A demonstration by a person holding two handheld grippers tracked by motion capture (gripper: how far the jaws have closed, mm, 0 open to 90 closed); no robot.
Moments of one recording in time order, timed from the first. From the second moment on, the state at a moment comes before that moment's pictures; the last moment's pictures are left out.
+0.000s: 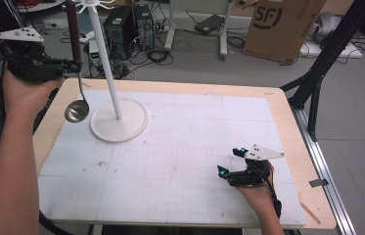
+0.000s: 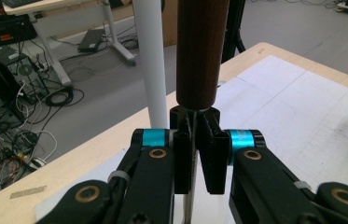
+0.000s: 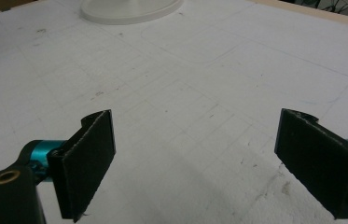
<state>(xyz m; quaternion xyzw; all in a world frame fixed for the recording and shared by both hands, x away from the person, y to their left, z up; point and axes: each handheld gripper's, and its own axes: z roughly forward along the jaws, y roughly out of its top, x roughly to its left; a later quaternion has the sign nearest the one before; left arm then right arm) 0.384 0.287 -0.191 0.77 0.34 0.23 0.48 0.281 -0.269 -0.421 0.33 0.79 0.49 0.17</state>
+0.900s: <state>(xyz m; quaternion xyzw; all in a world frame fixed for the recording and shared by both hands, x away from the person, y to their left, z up) 0.397 0.273 -0.193 0.77 0.37 0.24 0.45 0.280 -0.273 -0.419 0.33 0.79 0.49 0.17</state>
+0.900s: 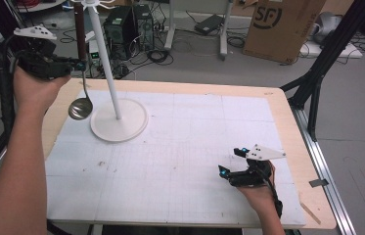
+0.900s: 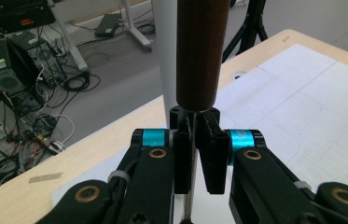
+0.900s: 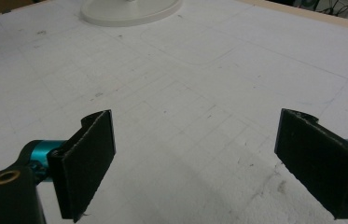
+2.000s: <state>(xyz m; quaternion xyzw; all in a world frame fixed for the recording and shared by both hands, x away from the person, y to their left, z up) 0.391 0.271 -0.203 0.76 0.36 0.23 0.48 0.278 -0.274 -0.418 0.33 0.79 0.49 0.17</state>
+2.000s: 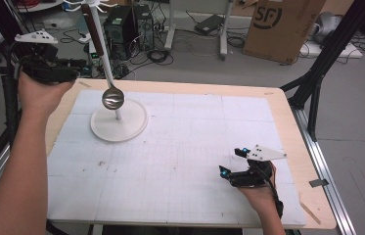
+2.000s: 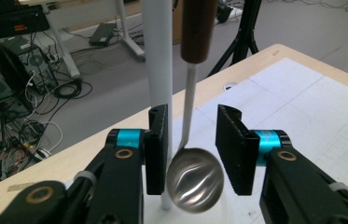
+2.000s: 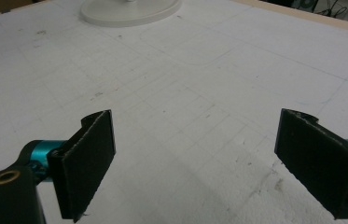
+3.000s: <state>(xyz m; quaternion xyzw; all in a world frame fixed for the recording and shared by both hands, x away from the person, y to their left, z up) 0.359 0.248 -0.216 0.79 0.25 0.19 0.53 0.278 -0.271 -0.417 0.33 0.79 0.49 0.17</state>
